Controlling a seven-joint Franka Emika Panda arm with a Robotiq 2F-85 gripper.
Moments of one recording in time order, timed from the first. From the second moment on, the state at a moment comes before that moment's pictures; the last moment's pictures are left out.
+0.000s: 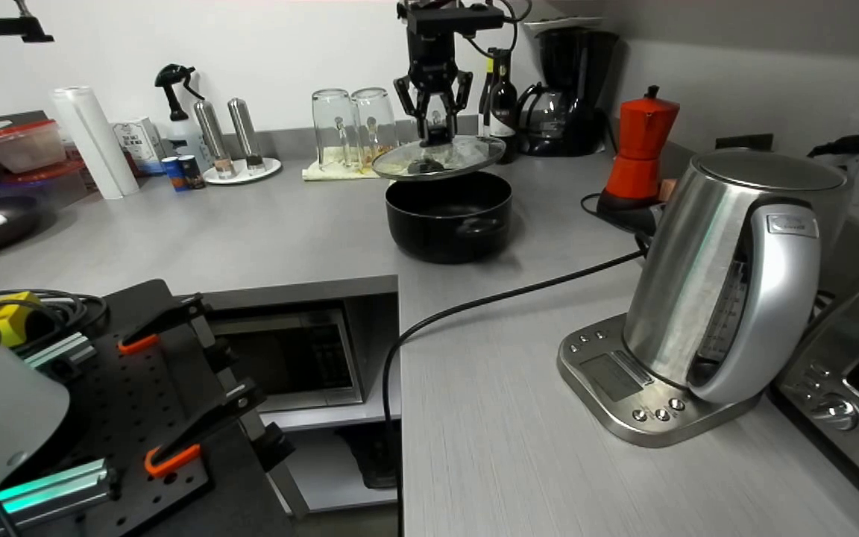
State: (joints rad) arm 0.04 0.52 0.15 -1.69 -0.23 2.15 -0.92
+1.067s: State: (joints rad) arm 0.24 0.46 0.24 -1.93 -0.29 2.30 -0.88
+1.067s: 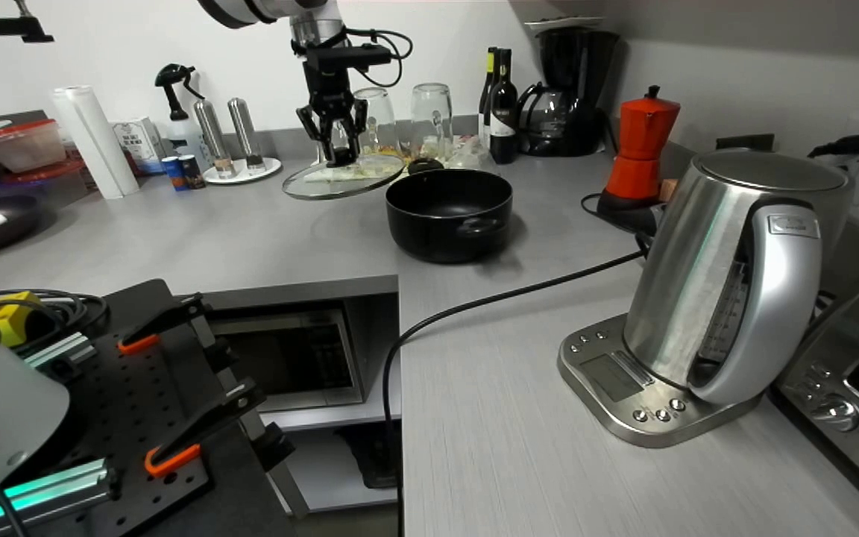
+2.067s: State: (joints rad) arm 0.32 0.62 0.25 -1.96 -0.35 2.44 -0.81
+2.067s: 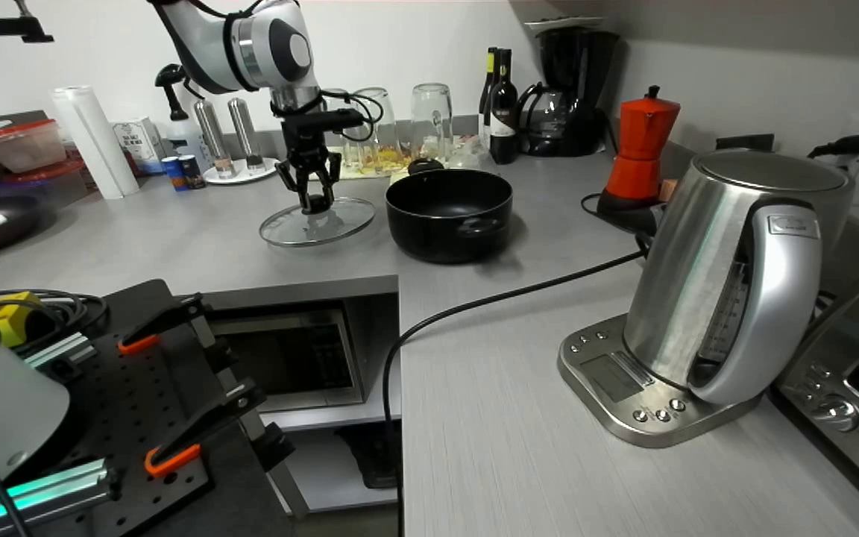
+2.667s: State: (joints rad) arm 0.32 0.69 0.25 -1.91 -0.35 2.45 -0.81
